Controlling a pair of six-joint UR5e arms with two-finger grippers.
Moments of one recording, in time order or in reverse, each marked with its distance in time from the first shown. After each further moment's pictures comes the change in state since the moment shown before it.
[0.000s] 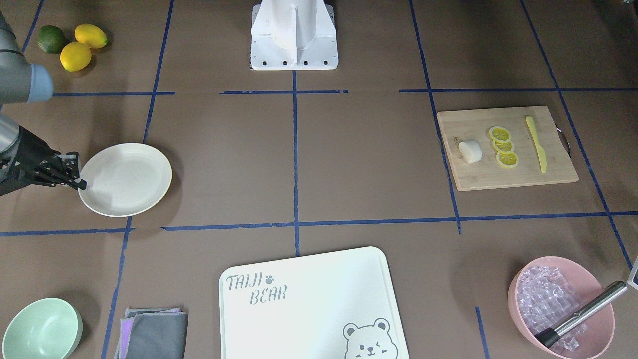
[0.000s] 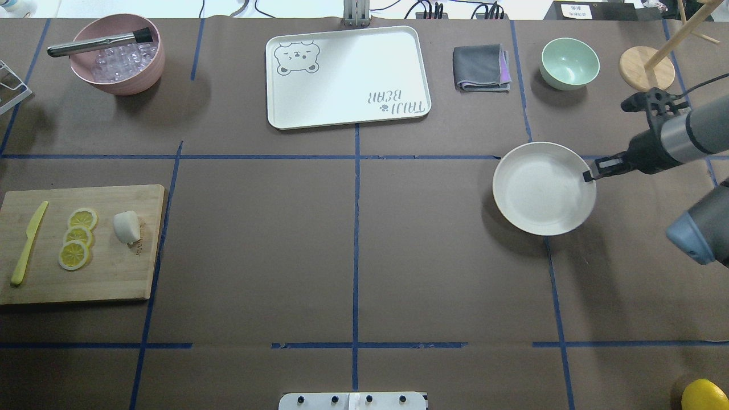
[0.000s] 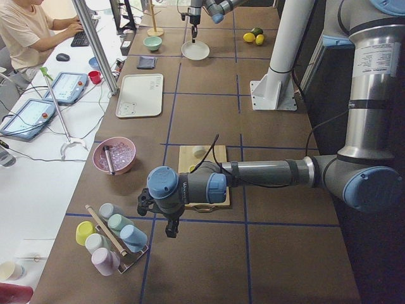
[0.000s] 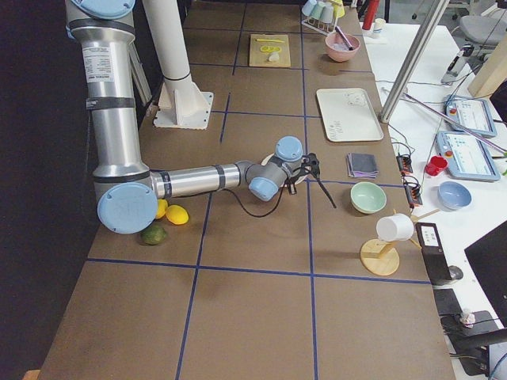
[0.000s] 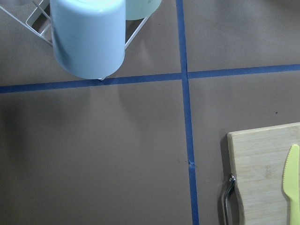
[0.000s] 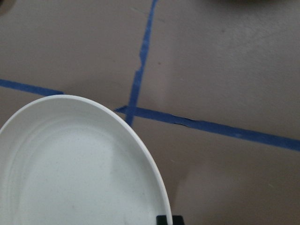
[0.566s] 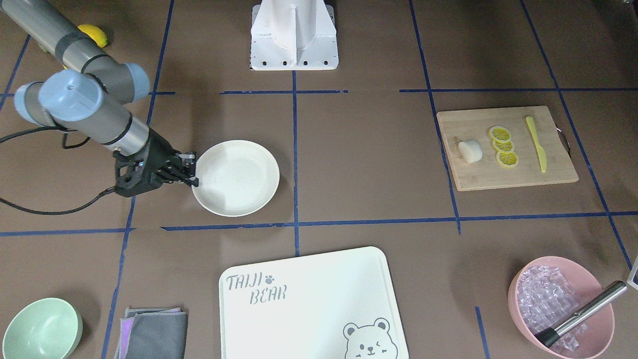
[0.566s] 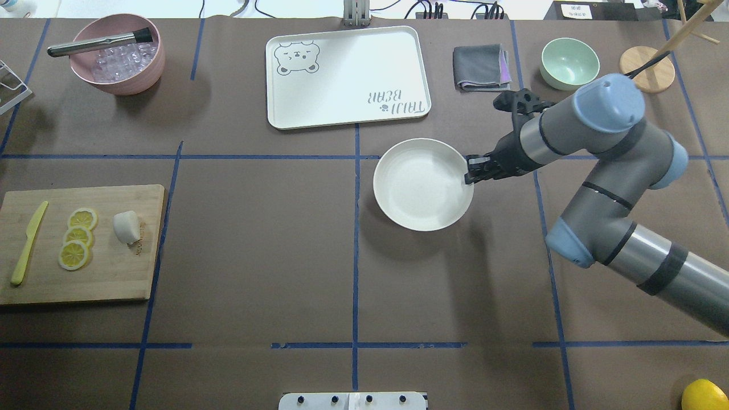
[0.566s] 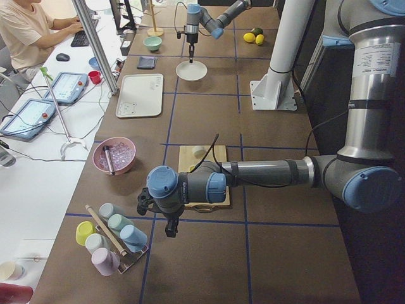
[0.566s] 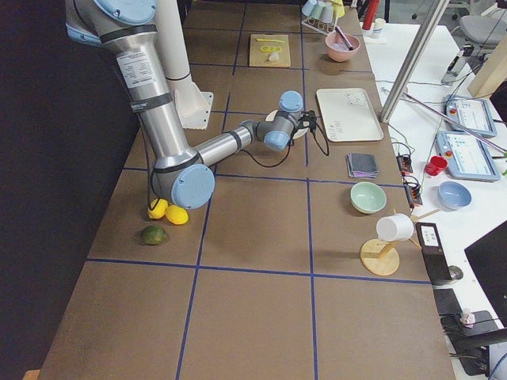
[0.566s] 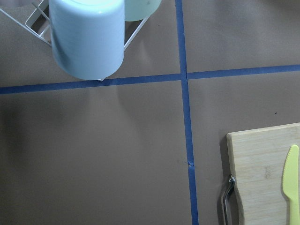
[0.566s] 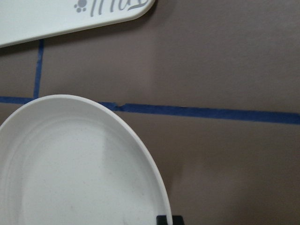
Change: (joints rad) left arm 0.000 -0.001 -0.001 0.000 0.000 0.000; right arm -0.255 0.262 -0.008 -0.060 -0.162 0.374
